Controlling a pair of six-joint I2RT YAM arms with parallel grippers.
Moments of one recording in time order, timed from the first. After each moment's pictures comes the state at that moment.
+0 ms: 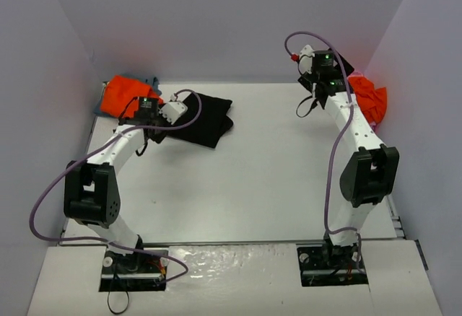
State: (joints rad) left arm -0.16 1.64 1.20 -0.40 0.03 0.64; right arm 0.13 1.79 1.65 -0.42 0.46 -0.81
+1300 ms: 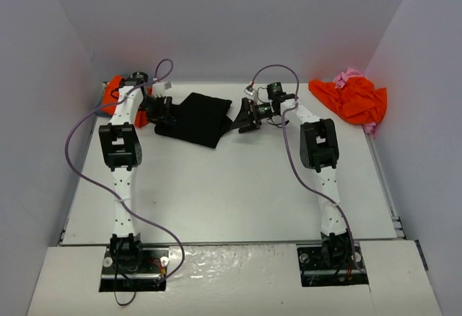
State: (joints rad) left arm 0.04 2.58 2.44 -1.17 0.51 0.20; right arm 0.25 2.56 2.06 -0.51 -1.13 0.16
